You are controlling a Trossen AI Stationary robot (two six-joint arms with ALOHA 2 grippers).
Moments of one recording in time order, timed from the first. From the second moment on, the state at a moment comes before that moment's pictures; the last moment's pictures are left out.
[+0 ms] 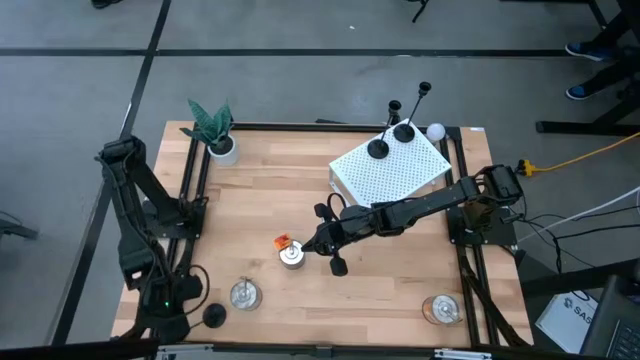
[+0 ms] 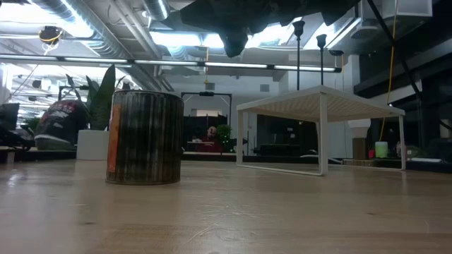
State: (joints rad) left arm -1.19 1.26 0.96 -0.72 0.19 -1.84; right arm 0.23 1.78 1.11 0.30 -0.08 0.02
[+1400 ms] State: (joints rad) left arm -1.42 1.10 1.05 -1.12 -0.33 -1.83; right arm 0.23 1.78 1.11 0.30 -0.08 0.02
